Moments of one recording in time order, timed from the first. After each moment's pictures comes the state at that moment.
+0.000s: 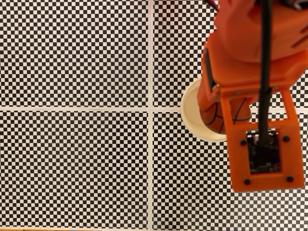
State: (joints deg) arm -21.4 97.2 73.0 89.0 -76.4
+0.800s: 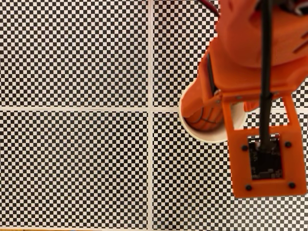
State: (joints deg) arm -21.4 96.5 73.0 86.8 -75.7
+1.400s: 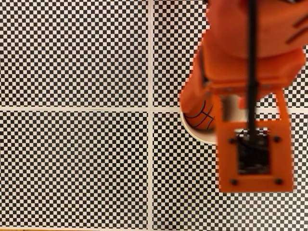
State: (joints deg) arm -18.3 102.0 74.9 89.9 -75.4
